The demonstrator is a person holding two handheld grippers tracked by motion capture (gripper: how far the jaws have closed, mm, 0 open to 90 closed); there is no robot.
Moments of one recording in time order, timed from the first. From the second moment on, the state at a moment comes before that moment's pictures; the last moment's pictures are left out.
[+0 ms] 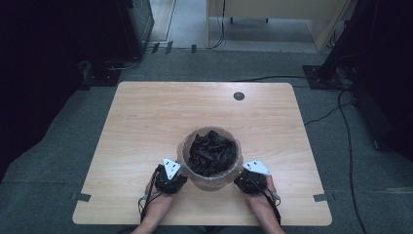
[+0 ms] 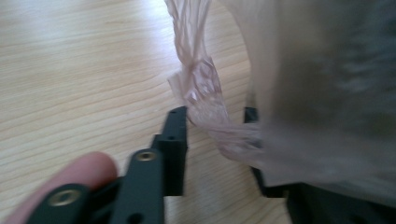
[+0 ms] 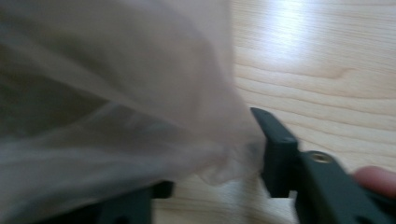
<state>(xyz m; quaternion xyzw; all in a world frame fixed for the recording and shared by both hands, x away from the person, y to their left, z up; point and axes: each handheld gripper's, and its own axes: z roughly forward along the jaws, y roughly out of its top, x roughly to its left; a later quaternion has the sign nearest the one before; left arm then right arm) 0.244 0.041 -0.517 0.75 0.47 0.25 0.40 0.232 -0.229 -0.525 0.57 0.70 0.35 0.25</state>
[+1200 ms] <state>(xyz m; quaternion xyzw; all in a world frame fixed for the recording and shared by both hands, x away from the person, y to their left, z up) 0.231 0.019 -0.380 0.66 0.39 0.22 0.60 0.204 -0.232 -0.433 0.51 0.64 0.46 0.34</state>
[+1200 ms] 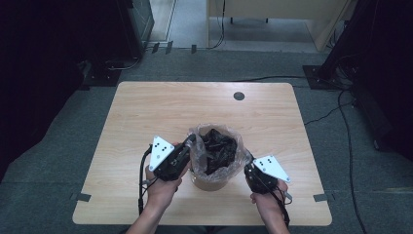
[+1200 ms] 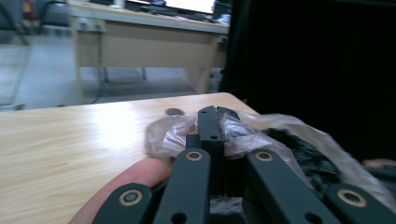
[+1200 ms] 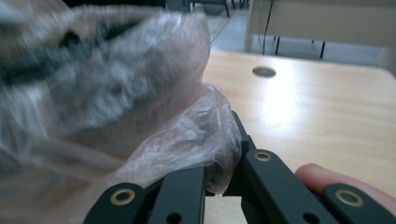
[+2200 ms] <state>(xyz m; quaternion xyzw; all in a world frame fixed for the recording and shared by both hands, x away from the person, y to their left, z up) 0.230 0.013 -0.382 0.68 0.37 0.18 0.61 0.206 -0.198 -0.372 0.43 0.66 0.54 0.29</state>
